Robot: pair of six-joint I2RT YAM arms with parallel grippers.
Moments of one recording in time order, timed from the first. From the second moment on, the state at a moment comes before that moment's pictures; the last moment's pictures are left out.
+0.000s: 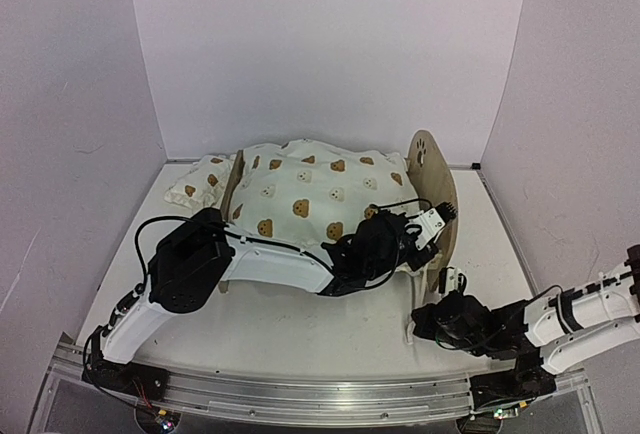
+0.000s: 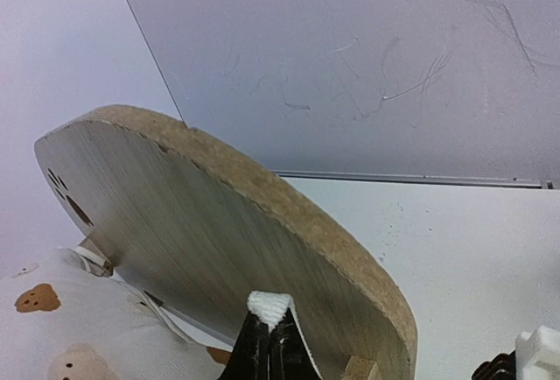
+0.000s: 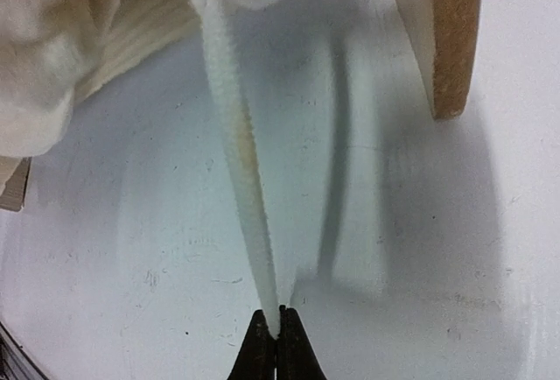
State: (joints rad) left arm -1.23 2.41 1.84 0.54 -0.22 0.33; right arm 1.15 1.16 0.15 0.19 0.46 1.13
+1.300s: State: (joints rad) left arm -1.22 2.12 1.51 0.85 -0.13 0.24; right arm 1.16 0.77 0.51 -0.54 0.52 0.88
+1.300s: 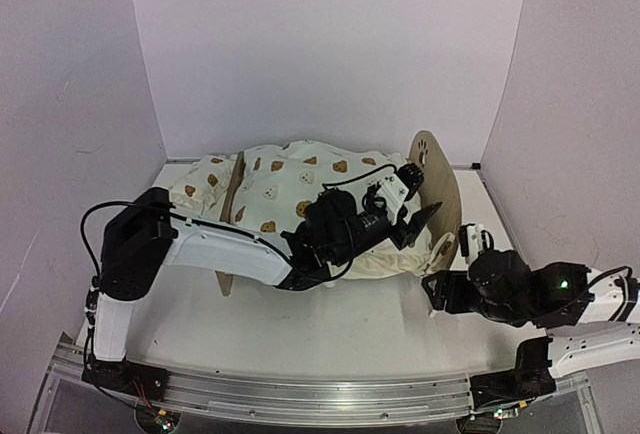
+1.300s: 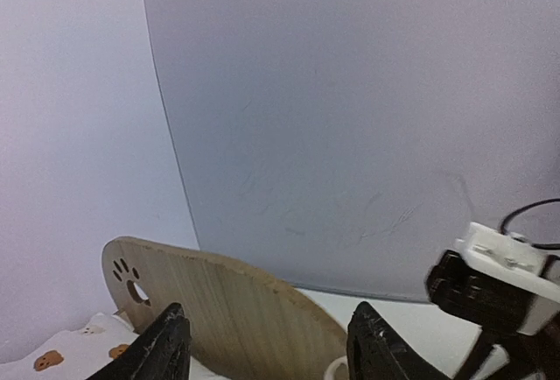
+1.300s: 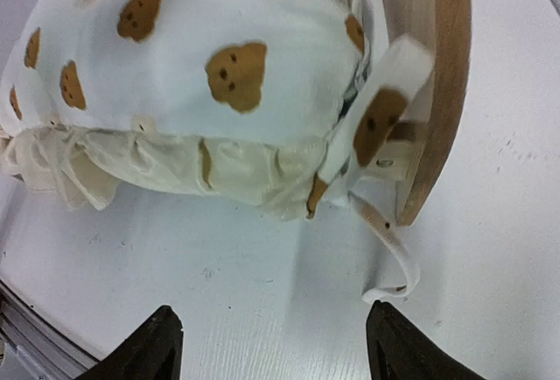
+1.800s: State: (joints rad) left arm -1.26 1.63 1.15 0.64 0.09 -0.06; right arm 0.97 0.85 0.82 -0.78 0.56 0.59
